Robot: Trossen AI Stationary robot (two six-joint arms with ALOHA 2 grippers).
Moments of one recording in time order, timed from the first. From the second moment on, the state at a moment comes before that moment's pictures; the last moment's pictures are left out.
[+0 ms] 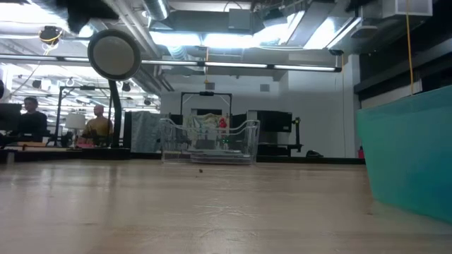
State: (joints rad) left arm 0.19 0.46 0.81 -0.68 -0.17 -0.33; right arm -0.10 0.88 1.33 -1.03 0.79 0.08
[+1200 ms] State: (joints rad) left arm 0.17 0.11 0.01 0.01 -0.01 -0.45; right arm 0.01 0.36 0.58 -0.29 0.42 0.17
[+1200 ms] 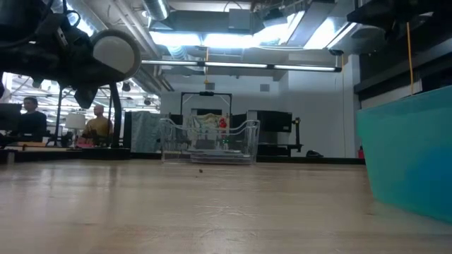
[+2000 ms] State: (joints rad) left arm 0.17 0.11 0.01 0.01 -0.01 -0.38; right arm 0.01 0.30 0.13 0.46 0.10 0.07
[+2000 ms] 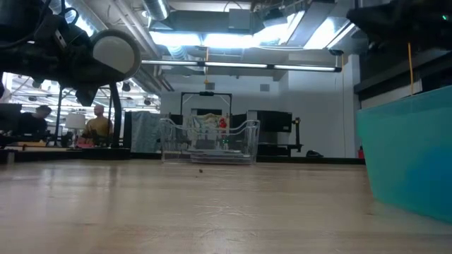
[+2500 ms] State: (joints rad) left arm 0.17 0.11 0.01 0.01 -0.01 -0.38; right arm 0.01 0.01 0.01 0.09 -0.03 0.04
